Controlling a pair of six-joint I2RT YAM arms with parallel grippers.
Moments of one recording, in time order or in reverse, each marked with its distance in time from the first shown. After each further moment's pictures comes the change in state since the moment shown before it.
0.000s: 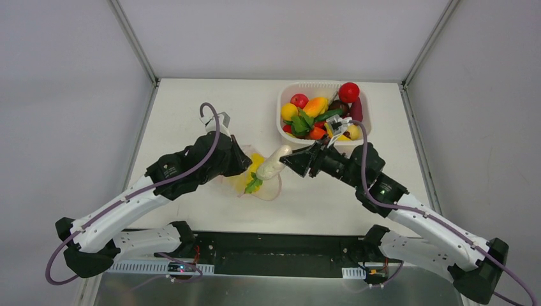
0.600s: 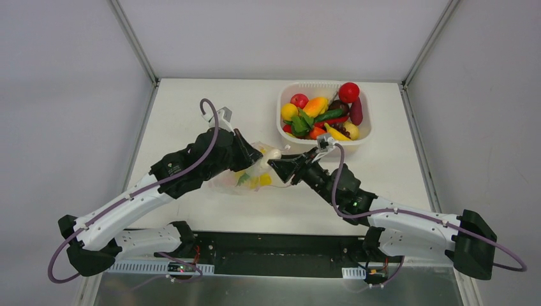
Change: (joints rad) left arm 0.000 0.026 0.000 0.137 0.054 -0.101; right arm 0.221 0.142 -0.226 0.481 0.405 -0.041
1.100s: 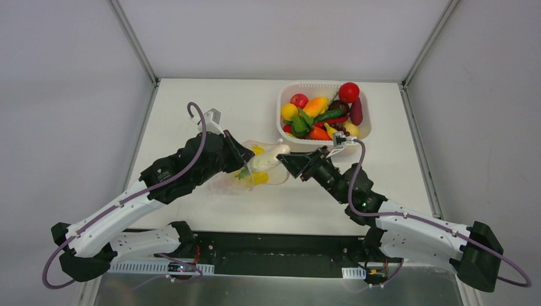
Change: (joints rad) left arm 0.000 -0.080 -0.030 -0.015 -0.077 -0.001; right arm -0.081 -0.103 -0.042 0.010 -0.049 0.210
